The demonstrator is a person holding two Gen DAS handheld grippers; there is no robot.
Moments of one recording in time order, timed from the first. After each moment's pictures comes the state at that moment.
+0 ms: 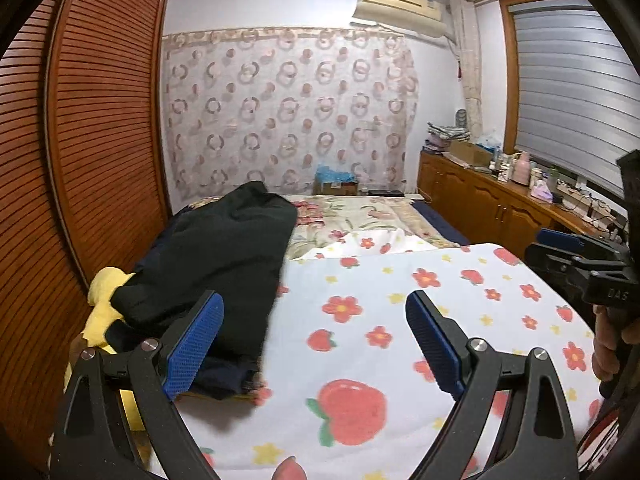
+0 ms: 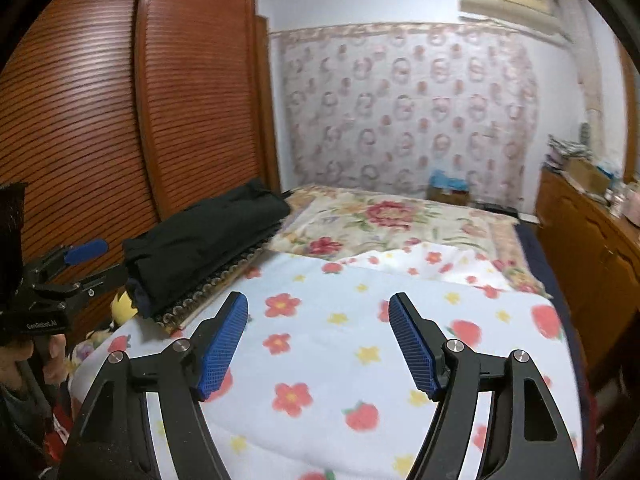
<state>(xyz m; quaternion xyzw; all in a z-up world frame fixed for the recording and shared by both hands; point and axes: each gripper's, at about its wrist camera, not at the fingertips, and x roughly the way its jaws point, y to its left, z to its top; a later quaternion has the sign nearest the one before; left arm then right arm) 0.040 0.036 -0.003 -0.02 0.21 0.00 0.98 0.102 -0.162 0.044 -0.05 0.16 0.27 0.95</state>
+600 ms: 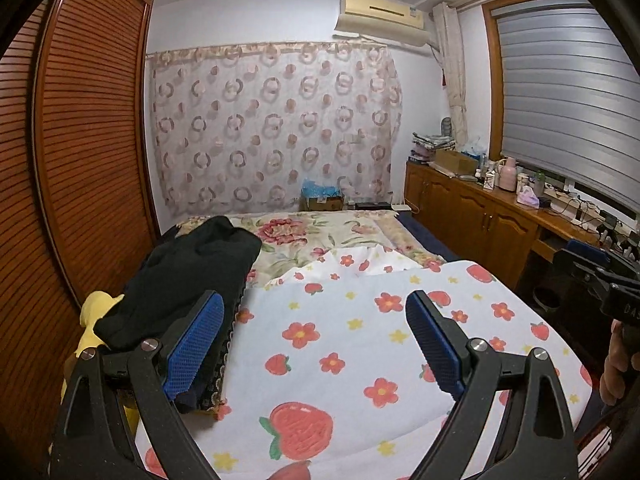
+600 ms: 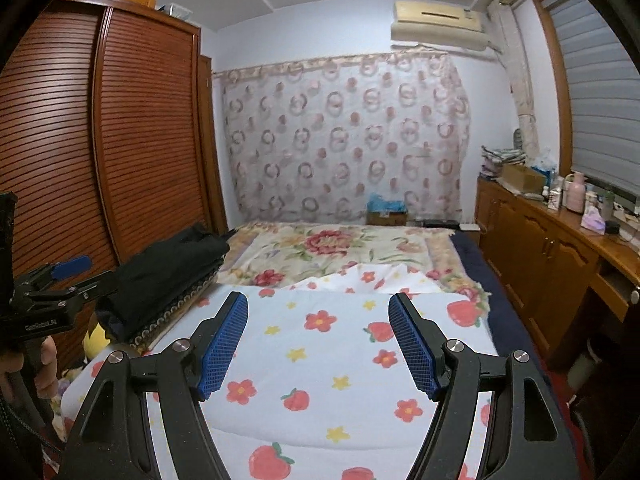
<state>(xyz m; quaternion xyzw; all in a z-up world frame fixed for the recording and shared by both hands) 0.036 -0.018 0.038 -0.01 0.19 -0.01 0.98 0.018 -0.160 0.047 -0.01 0.11 0.18 0.98</state>
